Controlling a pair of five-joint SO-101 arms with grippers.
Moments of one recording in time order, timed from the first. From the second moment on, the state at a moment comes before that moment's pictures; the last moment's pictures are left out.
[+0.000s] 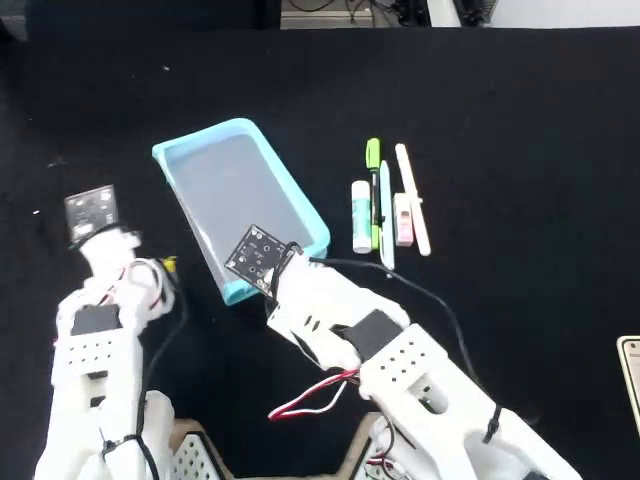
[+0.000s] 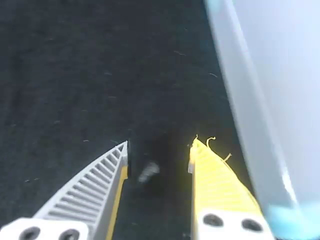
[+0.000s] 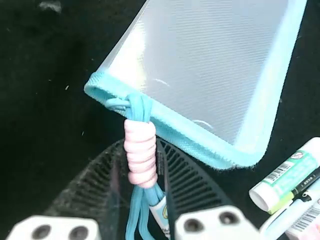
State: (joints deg) left arm -15.4 -53.1 74.7 39.4 4.6; right arm -38.4 -47.0 69.9 37.1 19.7
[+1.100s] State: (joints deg) left arm -0.3 -101.7 83.1 58.9 4.4; right arm -36.1 -47.3 71.6 25.2 13.1
